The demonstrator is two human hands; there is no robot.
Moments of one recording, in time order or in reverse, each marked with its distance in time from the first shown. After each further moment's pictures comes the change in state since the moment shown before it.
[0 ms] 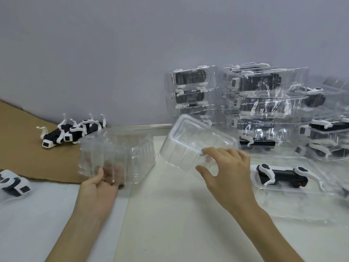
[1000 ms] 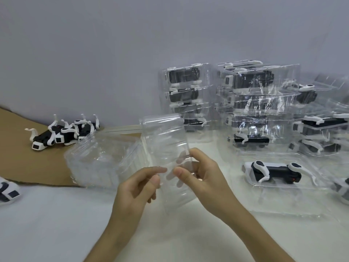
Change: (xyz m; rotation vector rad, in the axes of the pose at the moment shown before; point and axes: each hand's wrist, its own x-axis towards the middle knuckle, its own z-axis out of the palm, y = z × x) left_hand -0.062 -0.052 0.030 0.973 -0.534 0.436; right_hand -0.006 -0.028 -0.002 0.997 -0.376 0.122
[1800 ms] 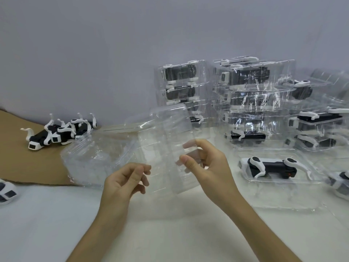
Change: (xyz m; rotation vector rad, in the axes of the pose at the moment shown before) left_hand 0.011 -0.009 -0.015 -0.216 0.066 -0.128; right_hand 0.003 0.002 -0.011 -0.047 0.217 -0.016
